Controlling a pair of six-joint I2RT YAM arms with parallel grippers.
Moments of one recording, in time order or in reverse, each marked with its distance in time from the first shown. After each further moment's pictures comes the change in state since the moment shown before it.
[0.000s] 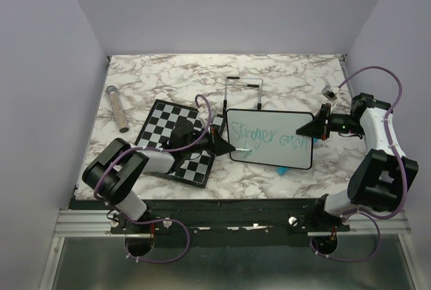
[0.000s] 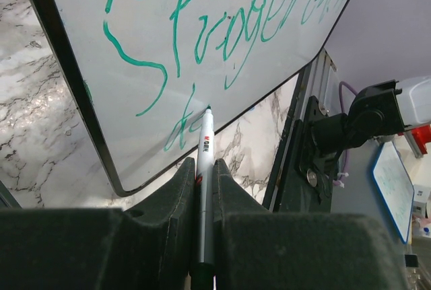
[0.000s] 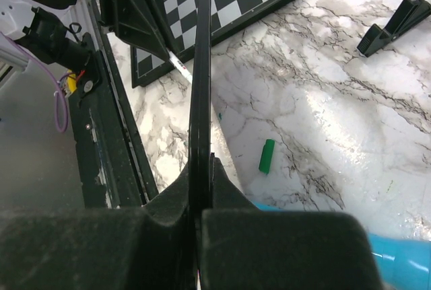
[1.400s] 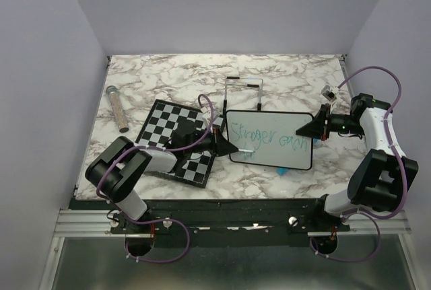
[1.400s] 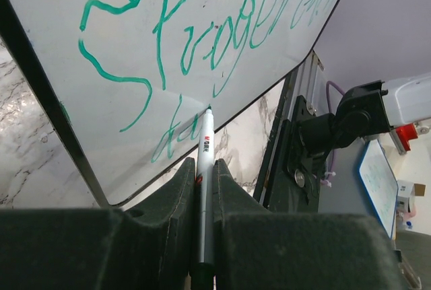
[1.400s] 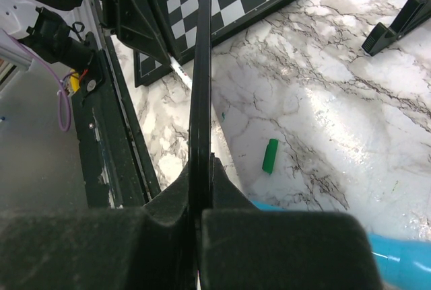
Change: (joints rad) left arm -0.019 0.028 0.016 0.033 0.006 -0.045; right arm 0.000 0.000 0.000 -0.015 -0.002 -0.008
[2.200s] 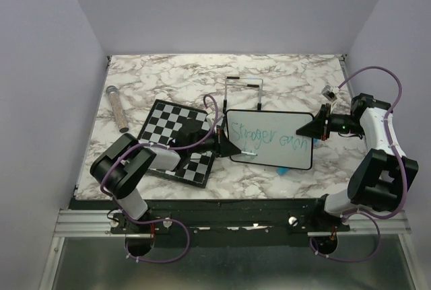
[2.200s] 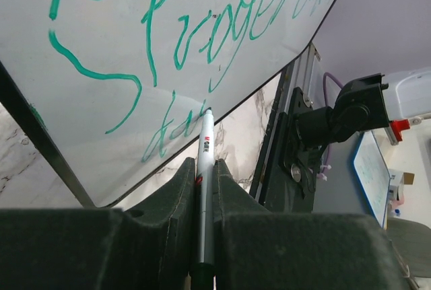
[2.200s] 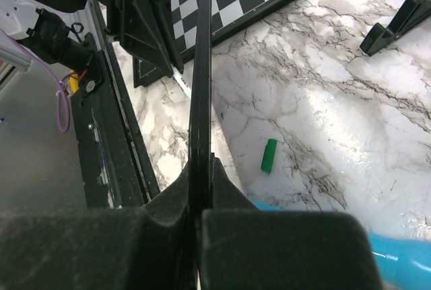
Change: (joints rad) left arm -0.021 0.045 0.040 -0.032 0.019 -0.005; right arm 0.000 0.002 0.000 0.000 0.000 -0.001
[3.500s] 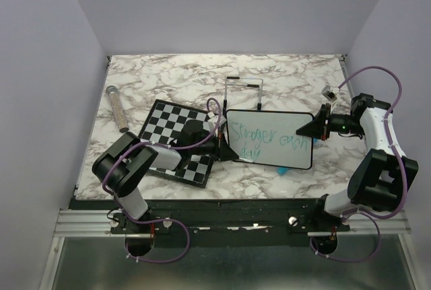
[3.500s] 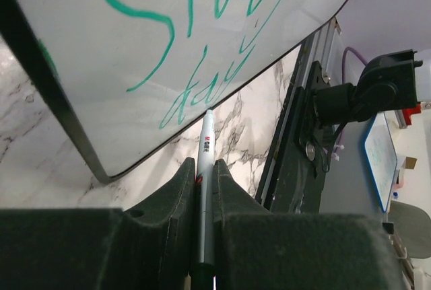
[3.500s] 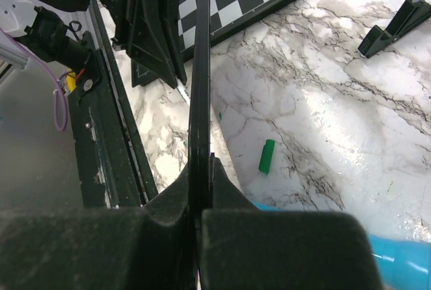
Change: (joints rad) left arm 0.000 0.021 0.010 -0.111 0.023 0.048; right arm 0.000 0.000 0.000 0.000 0.000 -0.011
